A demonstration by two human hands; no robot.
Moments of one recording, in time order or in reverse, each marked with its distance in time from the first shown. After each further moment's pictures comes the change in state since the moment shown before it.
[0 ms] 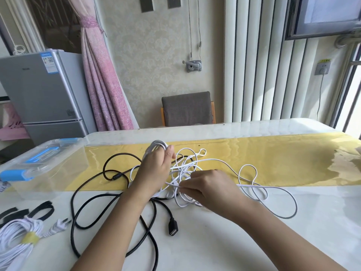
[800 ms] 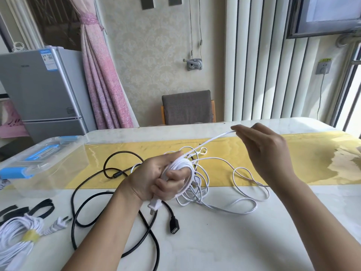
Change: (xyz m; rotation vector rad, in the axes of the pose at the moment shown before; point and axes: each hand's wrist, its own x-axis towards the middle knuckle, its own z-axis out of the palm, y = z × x) left_hand -0.002 0.018 -0.027 -1.485 -1.401 -0.424; right_hand -0.012 0.068 -0.056 -0.045 0.528 0.323
